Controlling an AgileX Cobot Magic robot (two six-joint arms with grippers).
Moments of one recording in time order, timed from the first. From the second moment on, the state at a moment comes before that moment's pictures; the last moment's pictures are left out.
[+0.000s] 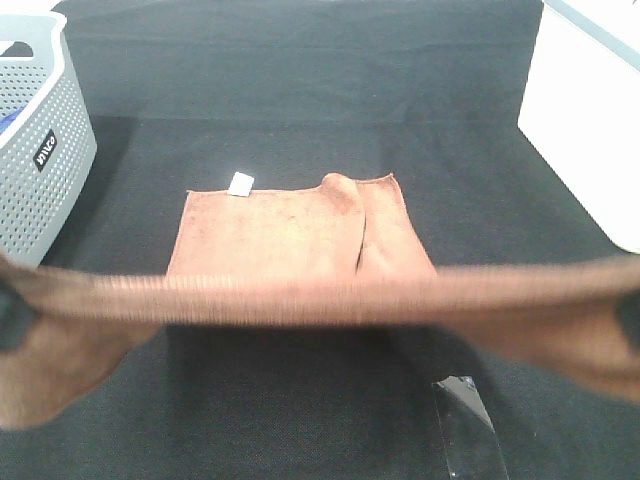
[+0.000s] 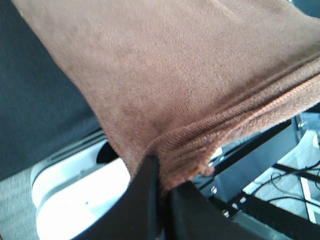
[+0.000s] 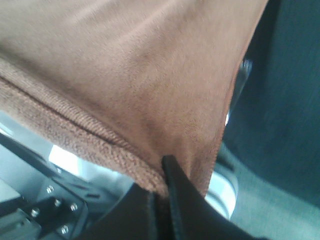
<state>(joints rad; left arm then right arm) -0.39 1.04 -0.86 -0.49 1.15 -0.04 0.31 0.89 -0.79 0.35 1.18 -0.09</state>
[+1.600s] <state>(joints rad) -0.74 1.67 -0.82 -0.38 1.17 0.06 0.29 1.39 -0.52 0.47 1.02 -0.38</state>
